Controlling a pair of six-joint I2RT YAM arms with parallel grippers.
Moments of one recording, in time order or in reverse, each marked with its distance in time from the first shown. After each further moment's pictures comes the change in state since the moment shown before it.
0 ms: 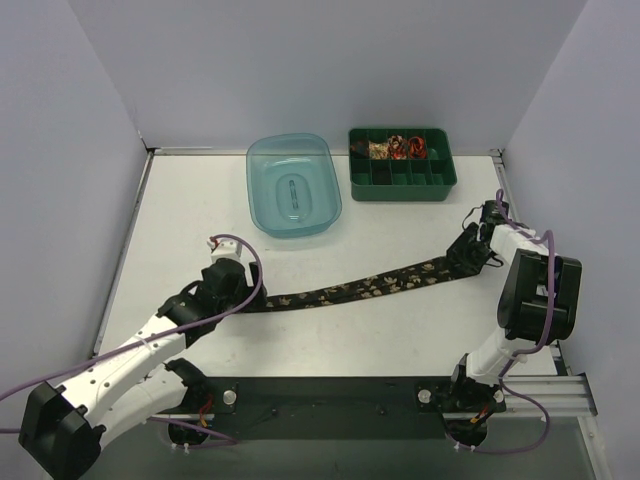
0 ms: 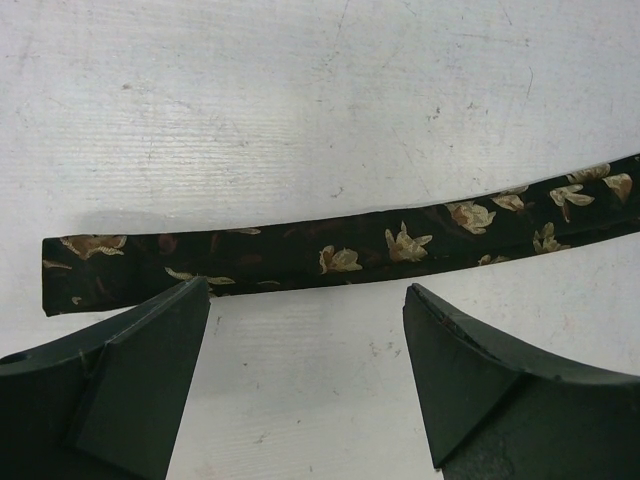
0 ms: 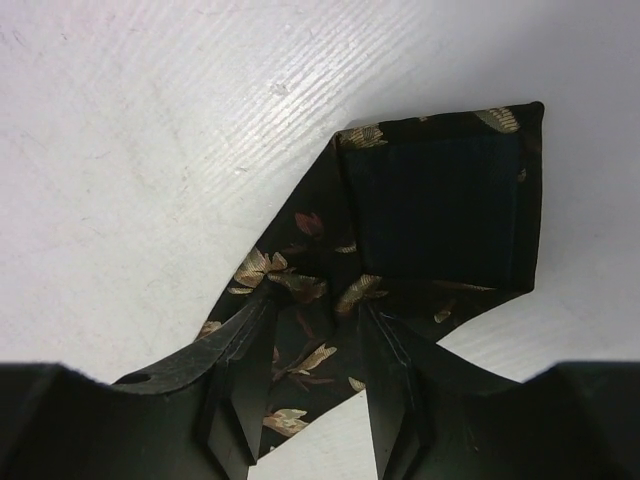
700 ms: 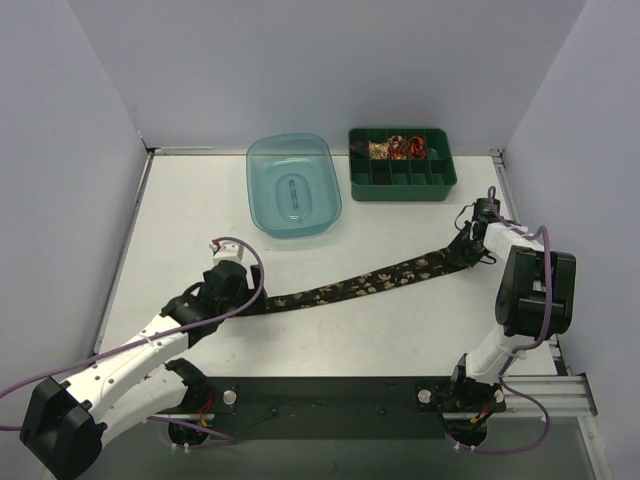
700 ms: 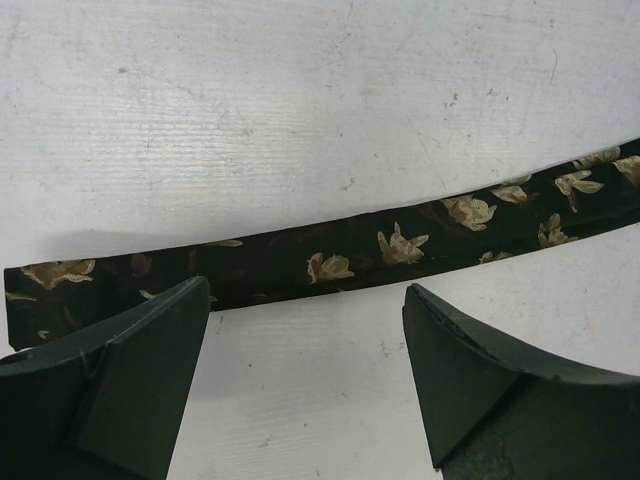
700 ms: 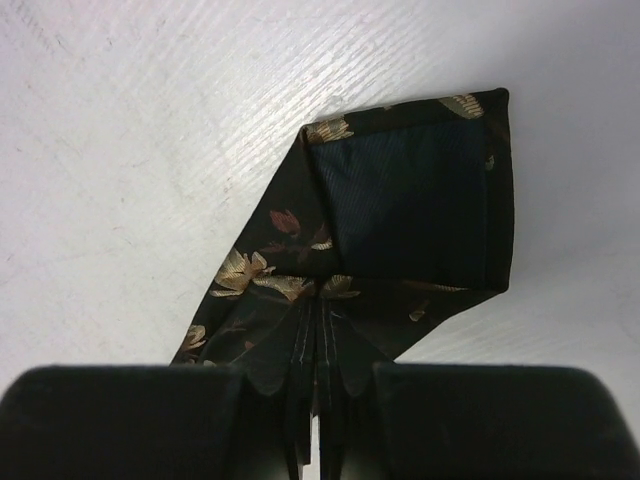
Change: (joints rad) left arm 0.000 0.024 -0.027 0.023 0.005 0.000; right arm 0.046 0.028 0.007 0.053 0.002 0.031
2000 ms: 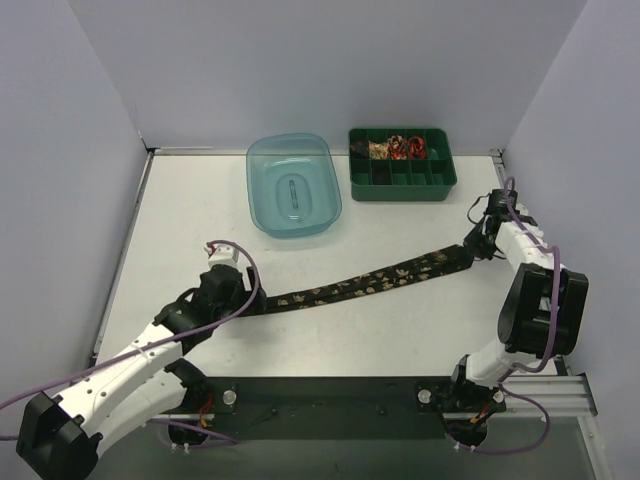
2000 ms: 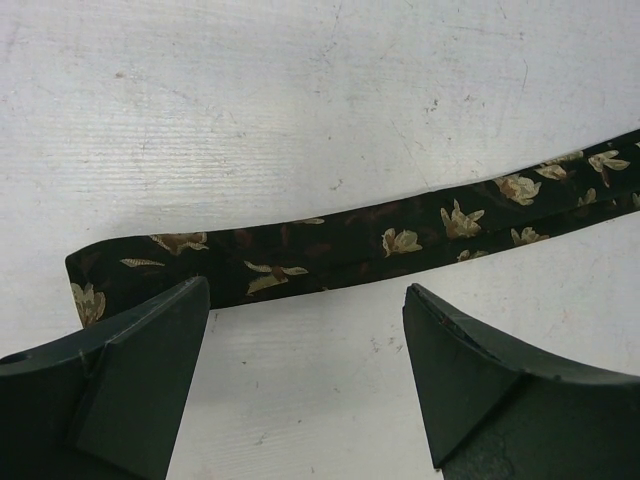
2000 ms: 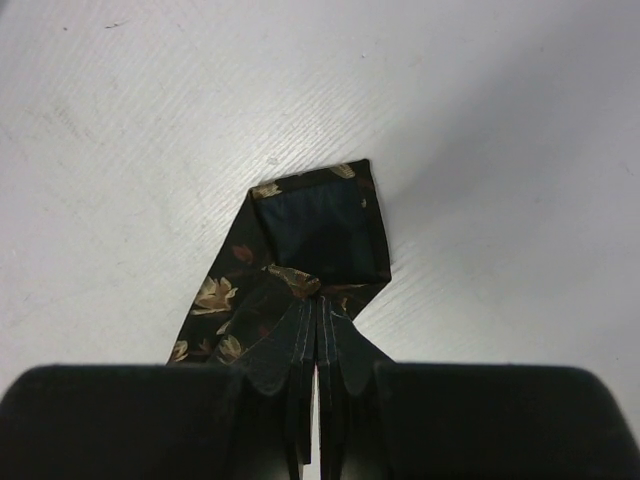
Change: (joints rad) left arm 0.005 -0.079 -0.035 0.011 0.016 -0.004; right arm -0.035 -0.130 0.047 -0.080 0.151 -0.034
